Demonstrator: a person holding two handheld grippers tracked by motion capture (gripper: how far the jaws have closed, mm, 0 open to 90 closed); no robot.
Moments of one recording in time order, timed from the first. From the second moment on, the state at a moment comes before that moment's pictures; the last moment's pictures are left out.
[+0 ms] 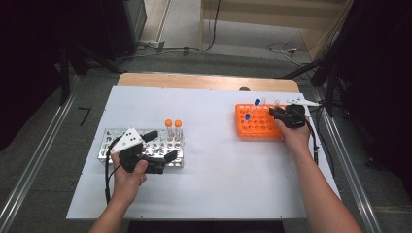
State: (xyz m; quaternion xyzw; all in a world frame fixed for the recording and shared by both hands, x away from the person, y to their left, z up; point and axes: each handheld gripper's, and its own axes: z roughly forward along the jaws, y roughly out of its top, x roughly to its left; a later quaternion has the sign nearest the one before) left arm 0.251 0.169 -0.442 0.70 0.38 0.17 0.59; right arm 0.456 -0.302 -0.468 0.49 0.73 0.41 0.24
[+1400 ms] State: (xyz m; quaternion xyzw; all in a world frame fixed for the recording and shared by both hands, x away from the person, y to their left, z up) left arm 0.247 0.154 -0.435 0.70 0.36 0.17 0.59; right arm 0.361 -0.290 -0.431 0.40 0.74 0.50 0.19
